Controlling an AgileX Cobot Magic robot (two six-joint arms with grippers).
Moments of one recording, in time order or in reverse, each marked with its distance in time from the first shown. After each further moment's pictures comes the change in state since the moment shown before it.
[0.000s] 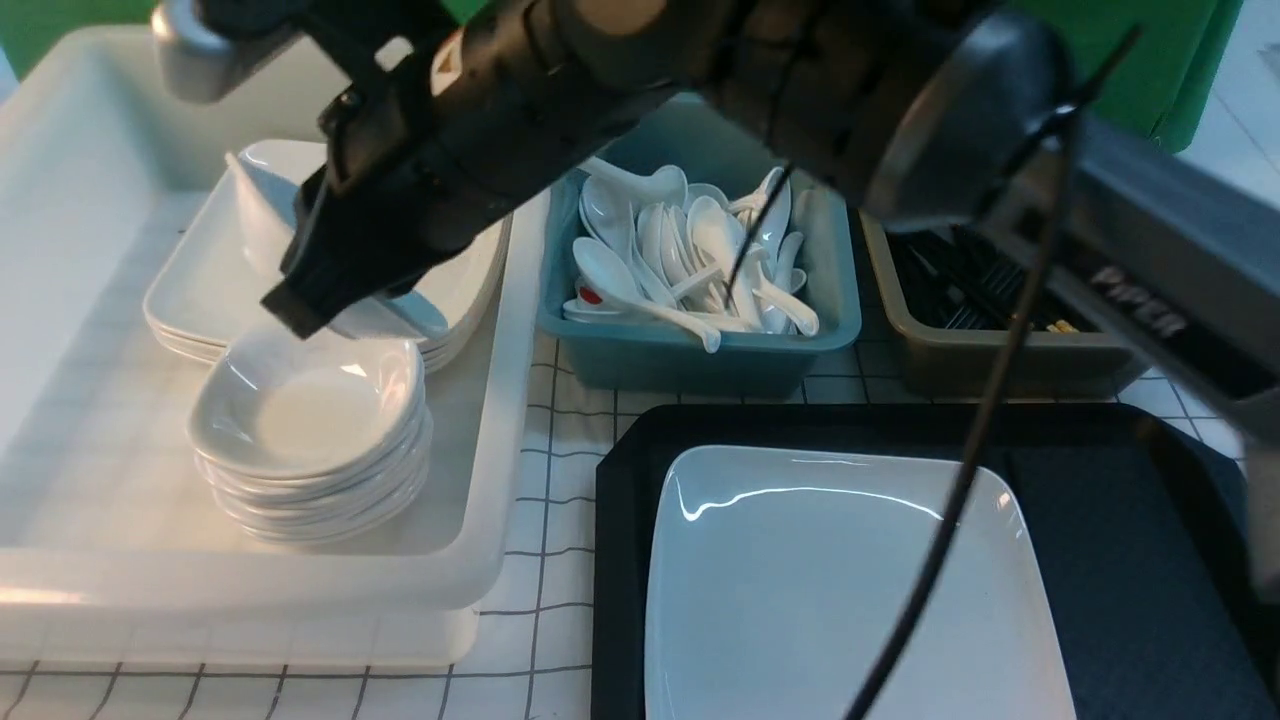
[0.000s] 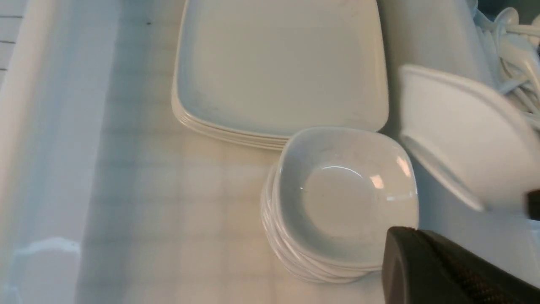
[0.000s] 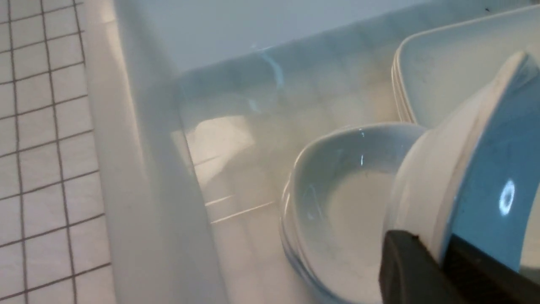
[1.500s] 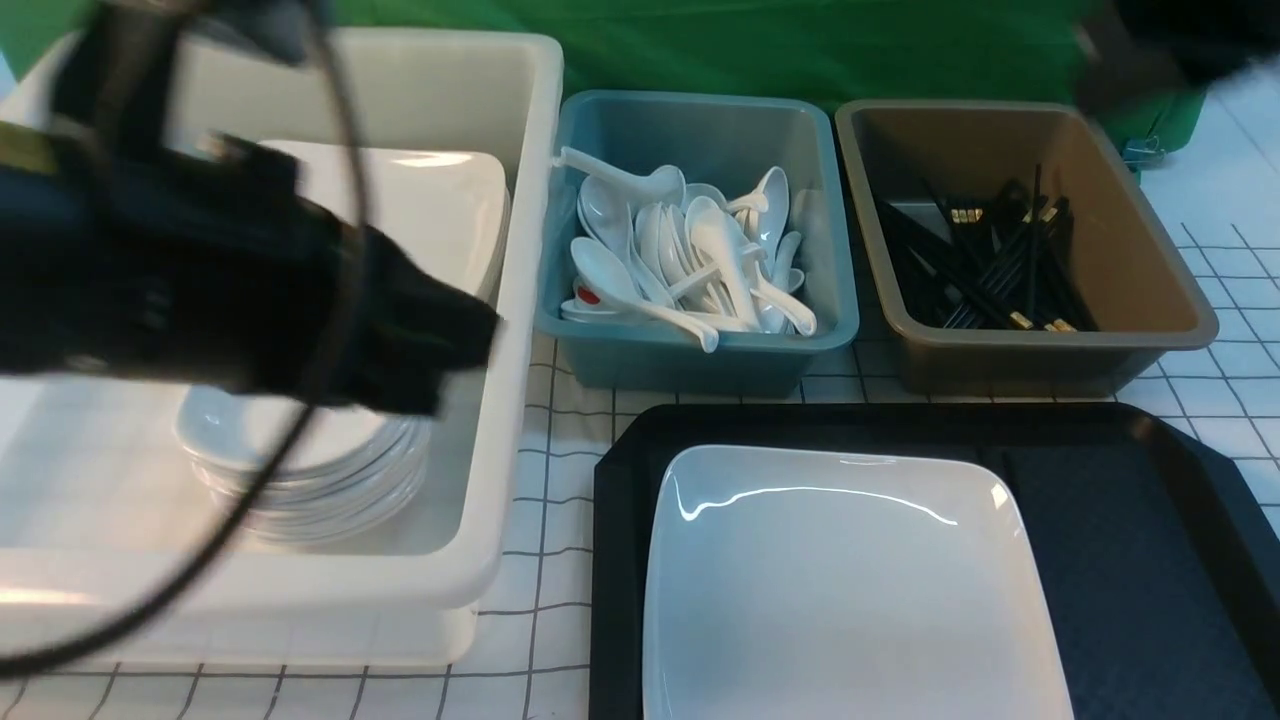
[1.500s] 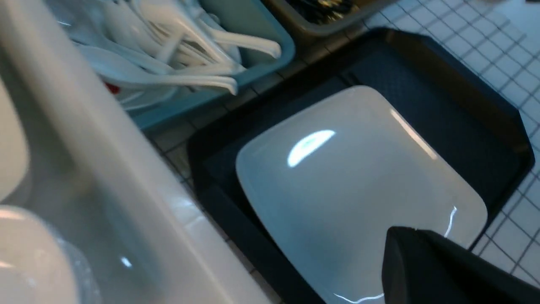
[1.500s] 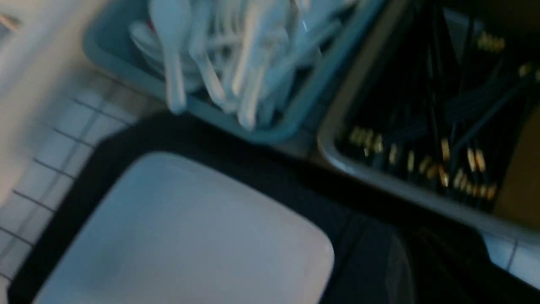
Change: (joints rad) right arm -0.676 -0.642 0.630 -0.195 0.254 0.236; left arm -0.751 0.109 0.031 -0.048 -0.169 0.016
